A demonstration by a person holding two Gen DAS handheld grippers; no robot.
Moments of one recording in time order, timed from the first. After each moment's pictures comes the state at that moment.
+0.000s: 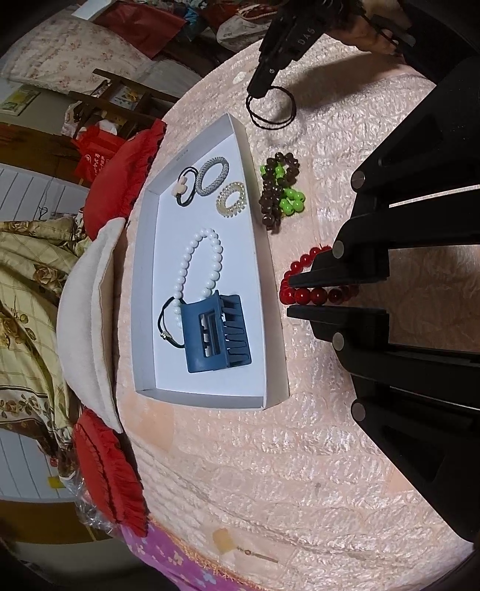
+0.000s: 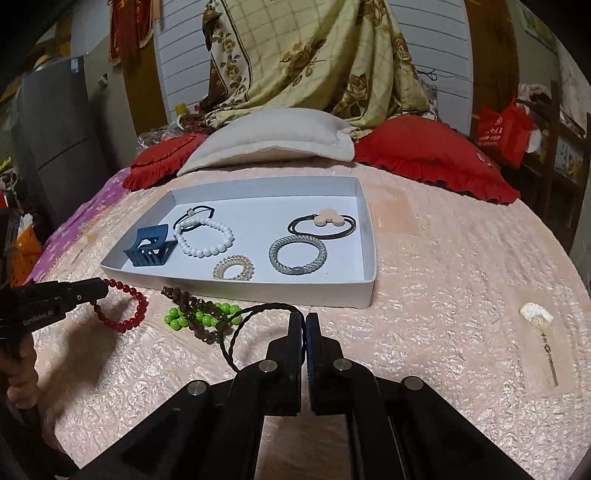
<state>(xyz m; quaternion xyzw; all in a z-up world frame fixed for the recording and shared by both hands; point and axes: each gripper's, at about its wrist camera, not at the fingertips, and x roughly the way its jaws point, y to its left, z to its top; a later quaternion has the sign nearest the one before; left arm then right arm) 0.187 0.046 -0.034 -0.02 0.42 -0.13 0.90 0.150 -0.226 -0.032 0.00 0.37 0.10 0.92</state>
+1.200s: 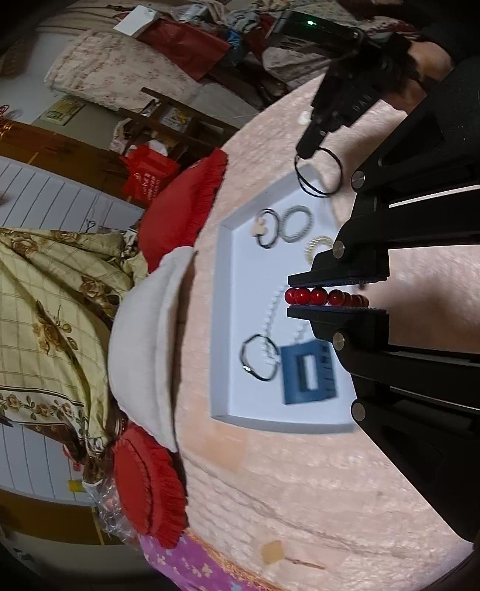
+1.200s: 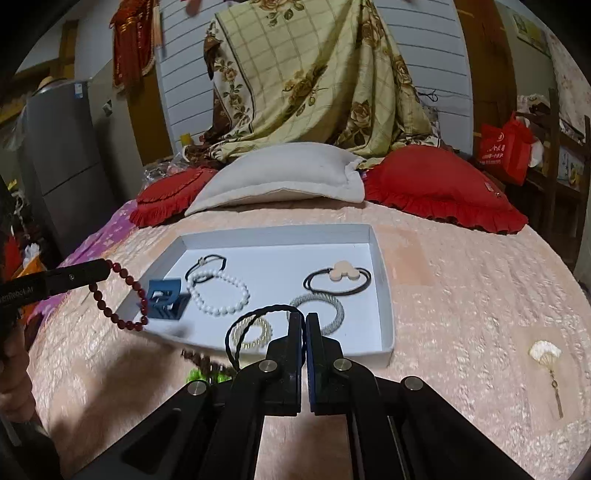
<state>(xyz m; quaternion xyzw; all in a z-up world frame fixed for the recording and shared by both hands) 0.217 0.032 0.038 -0.08 0.35 -0.16 0.92 0.180 -0.218 0.000 0.03 0.32 0.11 0.94</state>
